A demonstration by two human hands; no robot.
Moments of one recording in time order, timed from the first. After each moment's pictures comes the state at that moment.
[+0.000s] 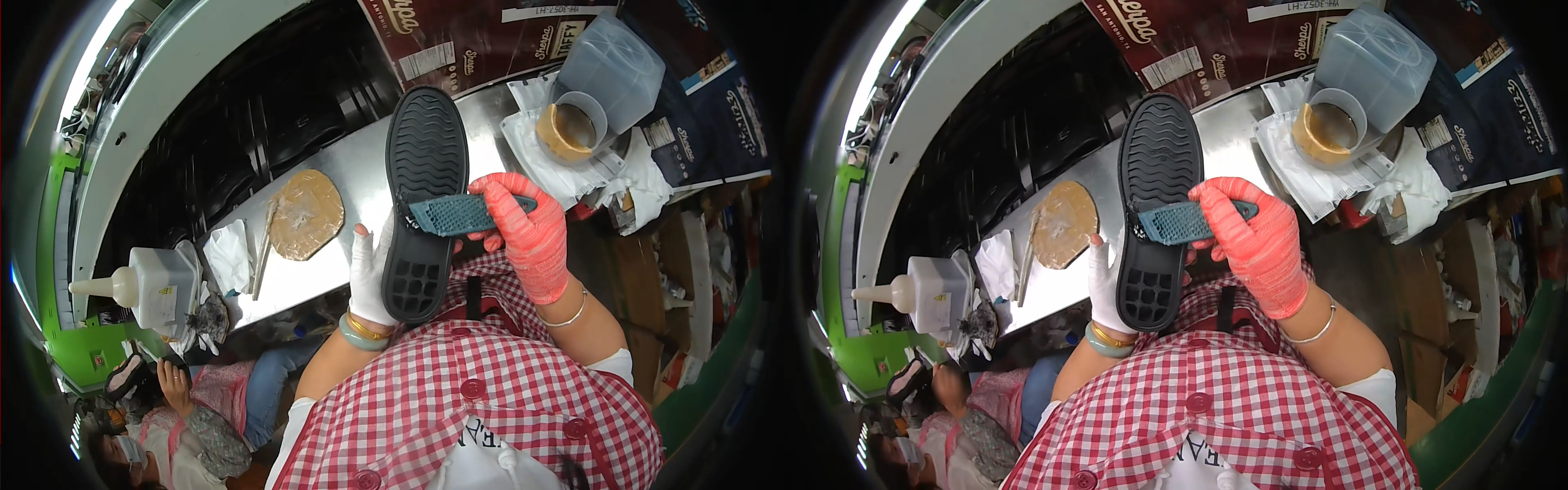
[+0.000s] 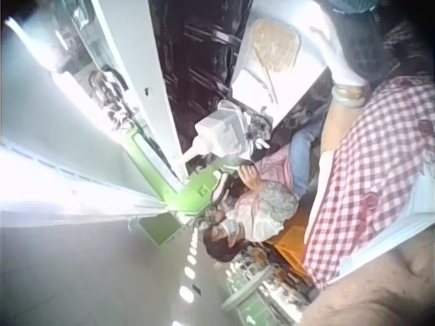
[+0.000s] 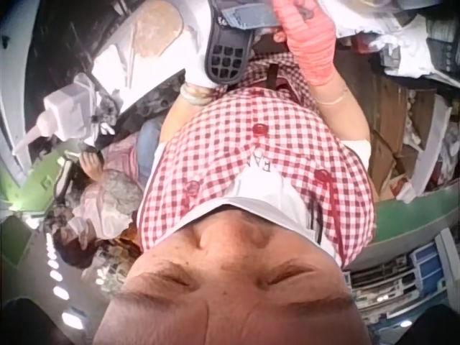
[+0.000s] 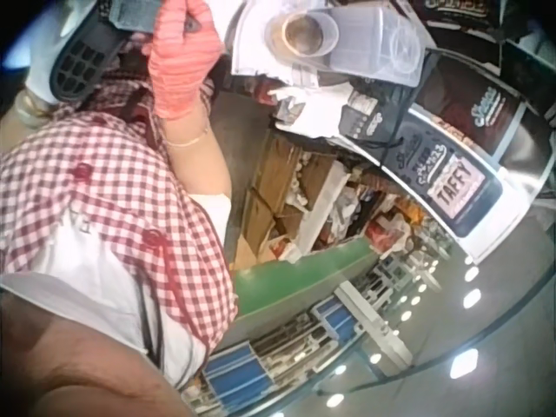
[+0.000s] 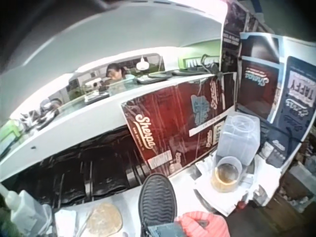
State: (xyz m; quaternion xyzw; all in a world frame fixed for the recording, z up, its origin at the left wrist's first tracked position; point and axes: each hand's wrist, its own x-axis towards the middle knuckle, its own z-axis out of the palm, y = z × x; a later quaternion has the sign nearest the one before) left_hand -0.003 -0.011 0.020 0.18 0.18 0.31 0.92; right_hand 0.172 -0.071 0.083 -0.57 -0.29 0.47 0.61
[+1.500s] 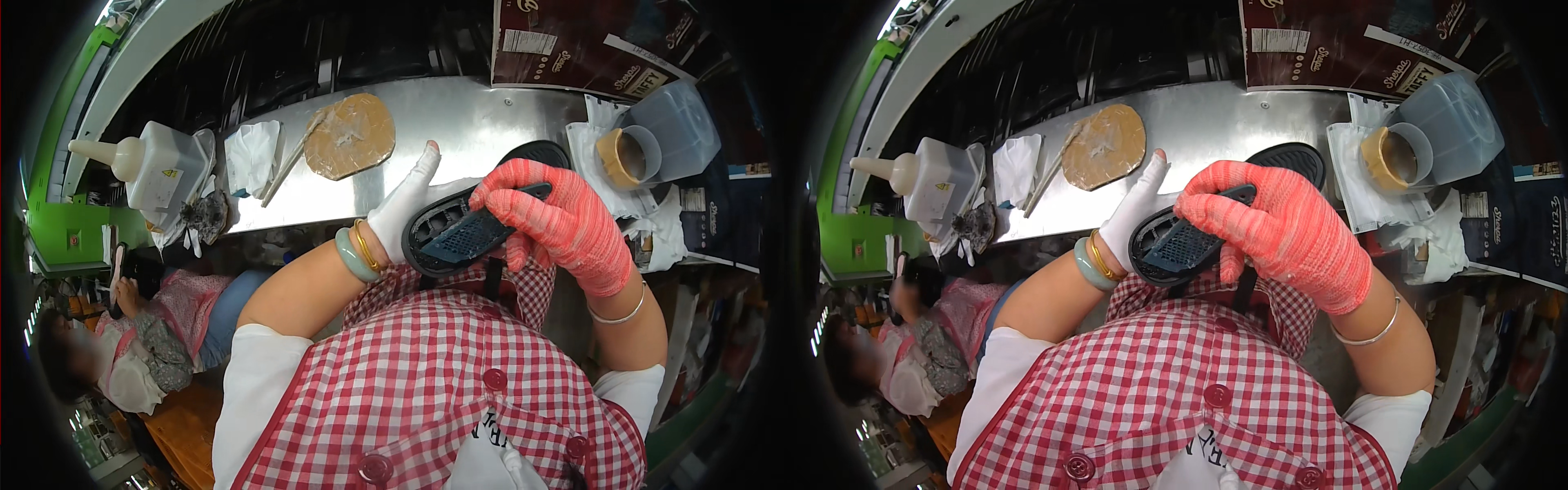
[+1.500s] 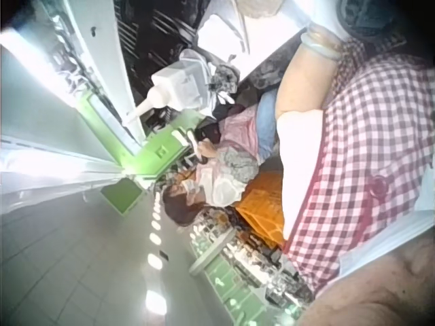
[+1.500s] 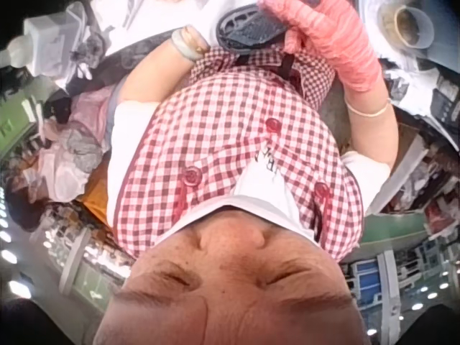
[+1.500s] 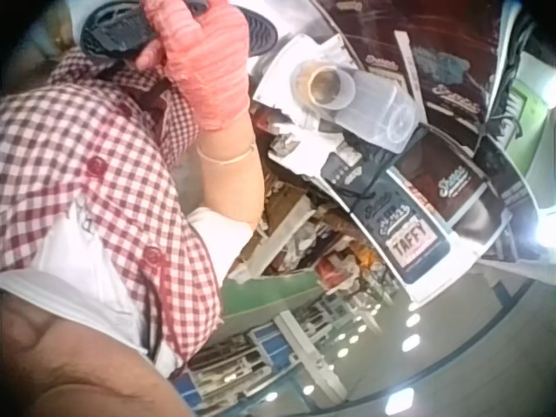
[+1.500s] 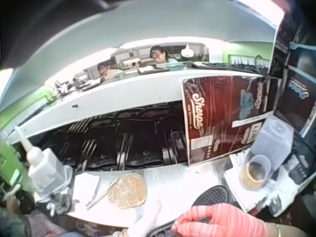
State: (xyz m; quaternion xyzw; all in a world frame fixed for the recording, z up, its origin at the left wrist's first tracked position) left_hand -0.030 0.006 0.036 0.19 0.18 0.12 0.96; right_hand 0.153 -0.054 0.149 -0.51 -0.49 0.65 0.30
